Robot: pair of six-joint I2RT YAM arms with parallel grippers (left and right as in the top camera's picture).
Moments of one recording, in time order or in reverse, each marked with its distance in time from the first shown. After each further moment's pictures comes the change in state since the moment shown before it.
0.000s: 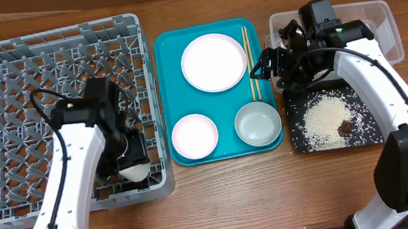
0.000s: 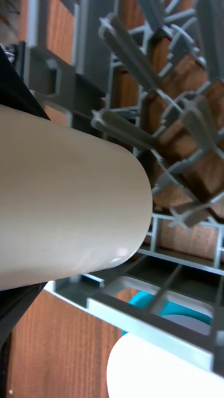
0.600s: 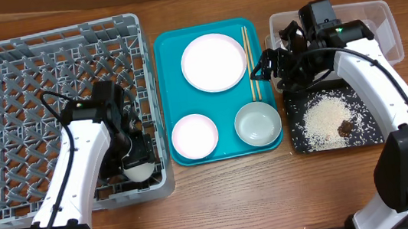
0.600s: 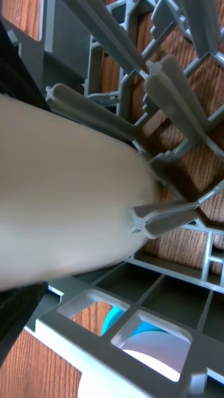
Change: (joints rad) left arm 0.000 0.054 -0.065 0.093 0.000 -0.008; right arm 0.000 0.000 0.000 -0.018 0.005 0.000
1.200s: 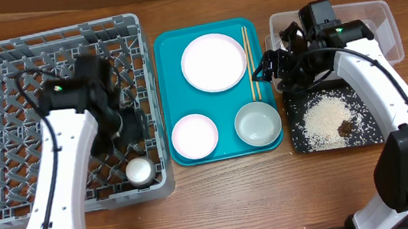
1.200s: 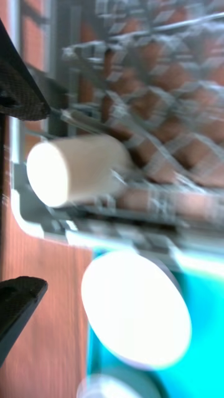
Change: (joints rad) left arm -0.003 0.003 0.342 -0.140 0.050 0.016; right arm 0.000 0.000 0.000 -0.014 0.005 -0.002
